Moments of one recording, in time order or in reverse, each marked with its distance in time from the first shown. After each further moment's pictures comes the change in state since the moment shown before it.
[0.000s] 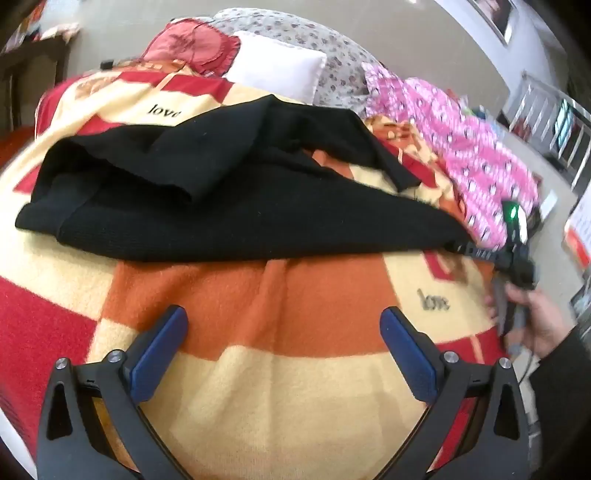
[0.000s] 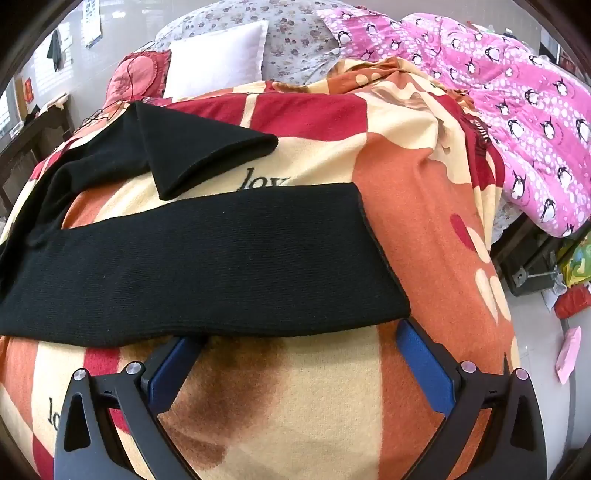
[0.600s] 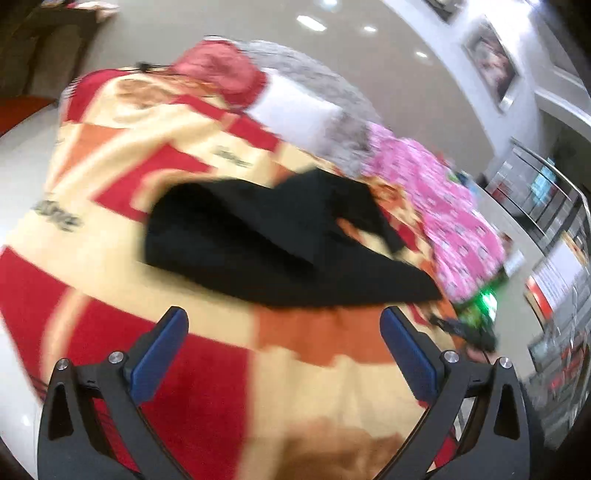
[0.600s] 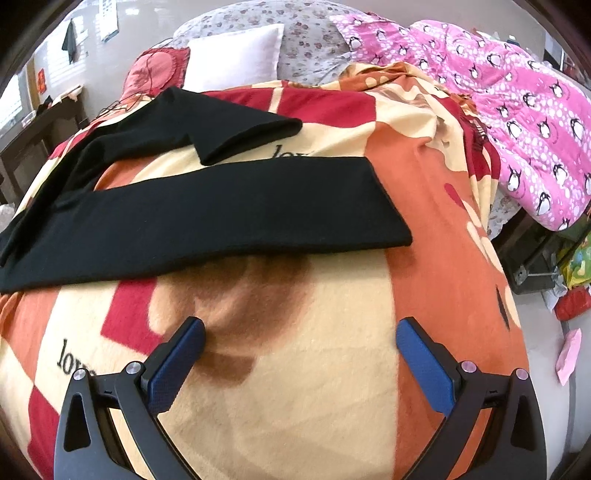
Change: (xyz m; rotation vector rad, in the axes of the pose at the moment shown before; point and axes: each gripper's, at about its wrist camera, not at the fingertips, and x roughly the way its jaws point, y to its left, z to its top) left arm -0.077 0.109 0.029 -0.134 -0.111 -0.097; right arm -0.029 0.014 -0.040 -0.033 -0.016 0.021
